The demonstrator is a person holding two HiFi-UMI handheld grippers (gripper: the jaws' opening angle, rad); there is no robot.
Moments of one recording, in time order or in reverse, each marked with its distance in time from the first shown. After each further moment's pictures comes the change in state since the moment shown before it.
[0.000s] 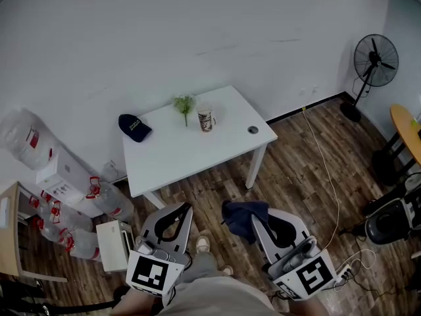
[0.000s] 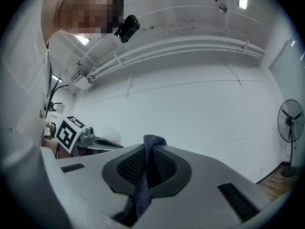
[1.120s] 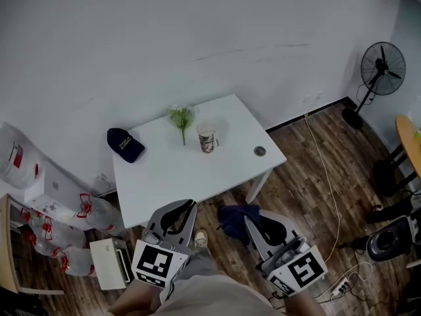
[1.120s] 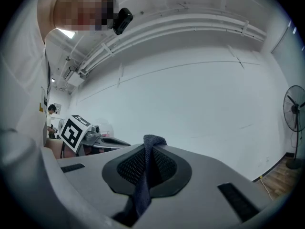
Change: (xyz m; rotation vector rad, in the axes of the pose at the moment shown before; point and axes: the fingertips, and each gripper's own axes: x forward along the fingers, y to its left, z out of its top) left arm 0.165 0.124 -0.075 -0.046 0.085 -0.062; right arm 0.168 -0.103 -0.073 0.069 0.102 0.012
